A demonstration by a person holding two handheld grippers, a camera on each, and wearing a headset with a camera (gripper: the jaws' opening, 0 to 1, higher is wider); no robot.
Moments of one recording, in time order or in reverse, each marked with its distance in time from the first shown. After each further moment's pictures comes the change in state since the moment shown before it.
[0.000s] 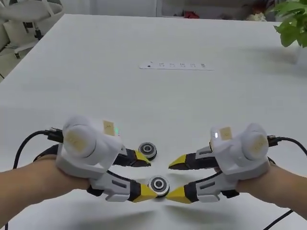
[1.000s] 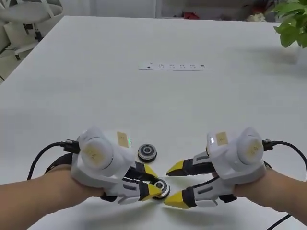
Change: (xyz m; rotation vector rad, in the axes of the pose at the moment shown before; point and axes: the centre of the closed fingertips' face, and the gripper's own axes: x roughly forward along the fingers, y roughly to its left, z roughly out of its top) left arm 0.015 -0.004 -0.007 0.003 0.024 0.028; right arm 0.008 0.006 -0.004 0.014 0.001 0.026
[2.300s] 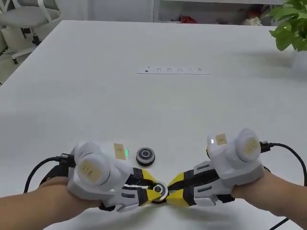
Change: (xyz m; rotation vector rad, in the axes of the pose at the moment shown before) left arm 0.003 0.003 0.000 0.051 -0.017 0.047; right arm -0.002 0.001 -0.009 0.133 0.001 0.026
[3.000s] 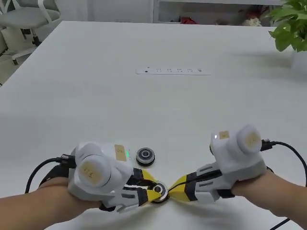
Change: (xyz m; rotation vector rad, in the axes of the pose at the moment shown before) left arm -0.003 -0.002 0.000 0.017 0.005 0.006; right arm -0.004 -0.004 0.000 0.187 -0.025 -0.004
